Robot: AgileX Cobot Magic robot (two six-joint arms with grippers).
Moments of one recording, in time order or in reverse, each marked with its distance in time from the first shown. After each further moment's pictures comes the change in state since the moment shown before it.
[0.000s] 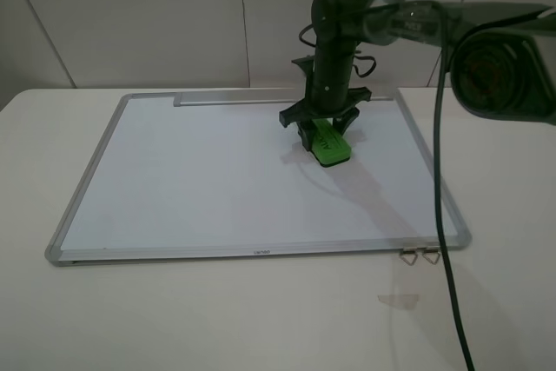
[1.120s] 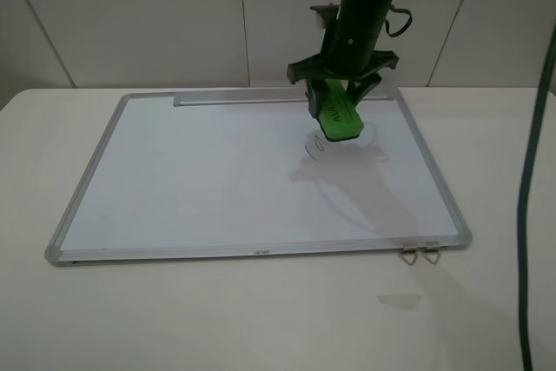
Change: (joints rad) left arm 0.000 0.000 0.000 0.000 0.000 0.000; right arm 0.018 -0.294 0.226 0.074 -0.035 0.033
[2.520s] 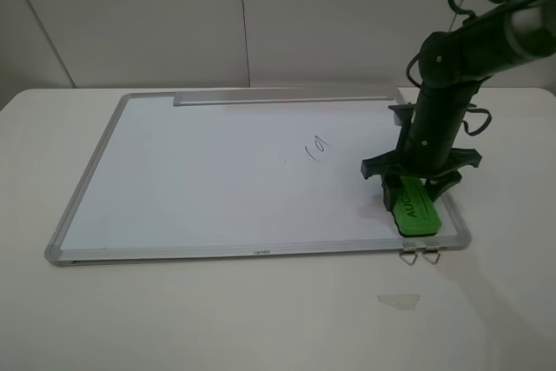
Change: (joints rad) left arm 0.000 0.000 0.000 0.000 0.000 0.000; right arm -0.154 -0.215 0.762 -0.065 -0.317 0.143
